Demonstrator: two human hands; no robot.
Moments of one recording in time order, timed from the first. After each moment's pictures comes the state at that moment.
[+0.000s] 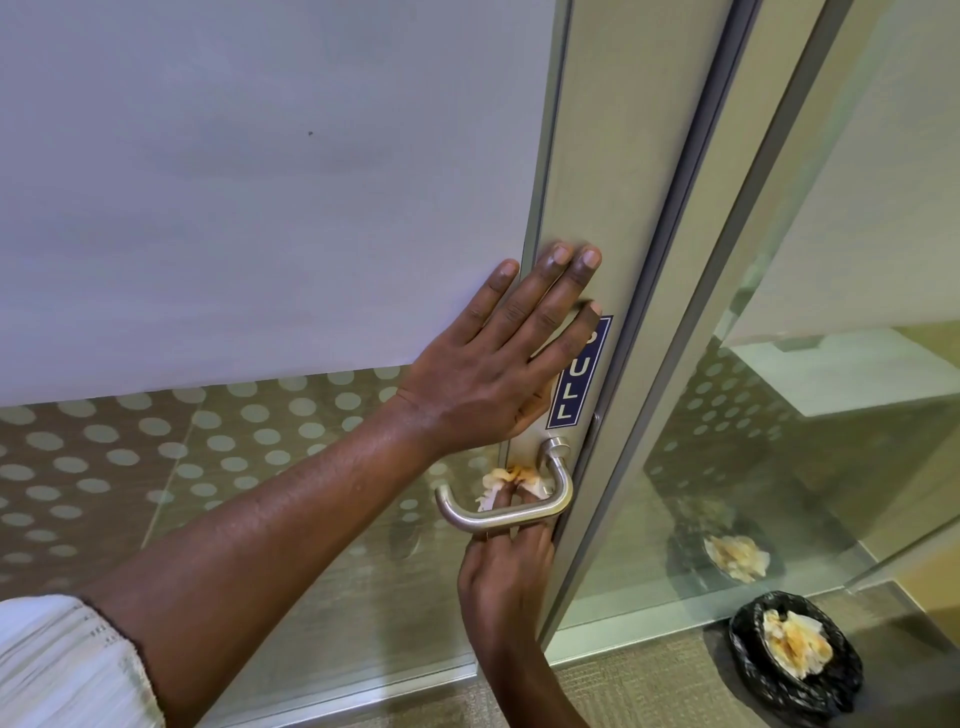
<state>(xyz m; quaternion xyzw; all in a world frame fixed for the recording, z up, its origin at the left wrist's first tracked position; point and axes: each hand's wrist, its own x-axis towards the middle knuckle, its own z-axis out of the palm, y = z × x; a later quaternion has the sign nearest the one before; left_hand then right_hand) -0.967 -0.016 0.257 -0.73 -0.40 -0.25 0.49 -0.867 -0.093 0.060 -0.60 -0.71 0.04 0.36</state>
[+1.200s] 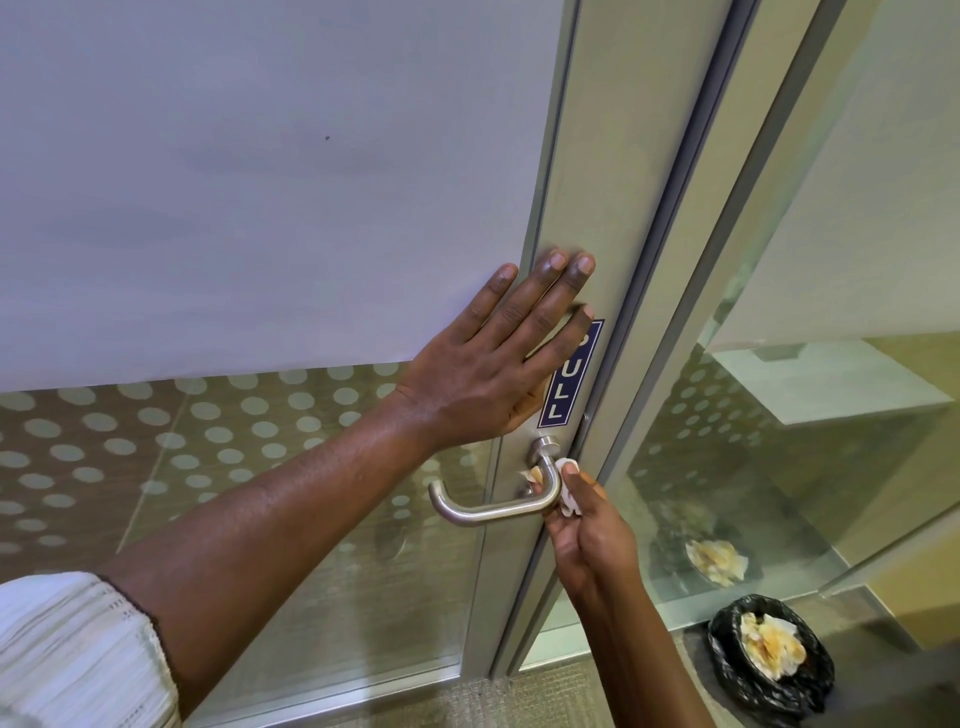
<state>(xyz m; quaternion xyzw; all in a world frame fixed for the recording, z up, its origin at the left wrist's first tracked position) -0.965 -0.017 0.258 -0.73 -0.40 -0.24 0.50 -0.791 -0.048 0.136 -0.36 -0.13 0.72 0.58</state>
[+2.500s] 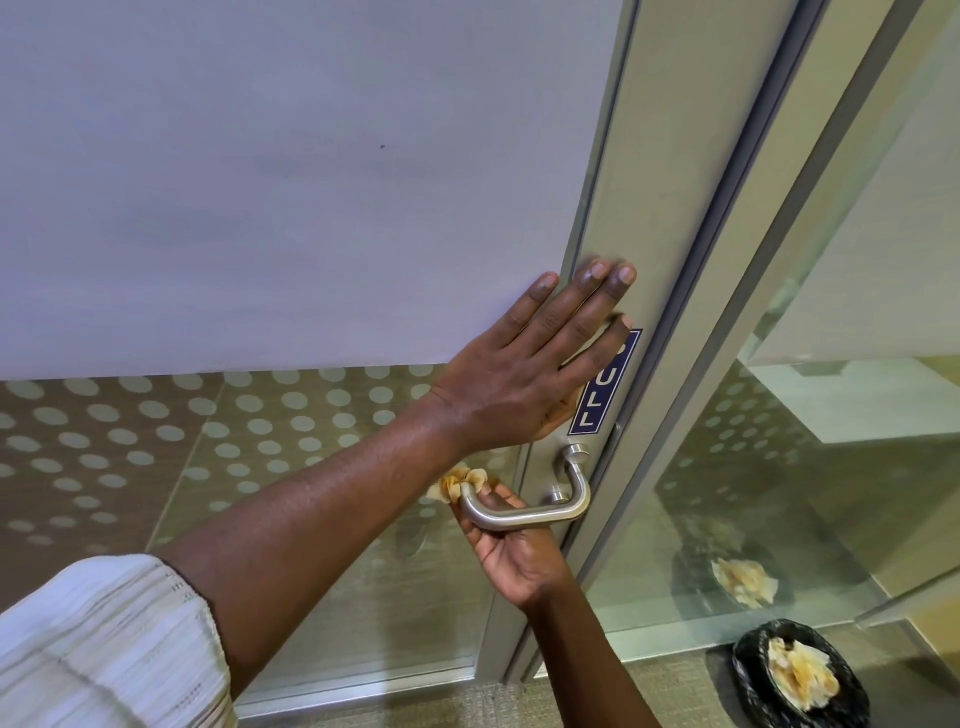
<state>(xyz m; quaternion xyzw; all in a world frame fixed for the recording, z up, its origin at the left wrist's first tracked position) -0.967 -0.017 0.259 -0.74 -0.40 -0.24 0.49 -0.864 -0.064 0.128 -0.23 -0.14 0.87 0.40</state>
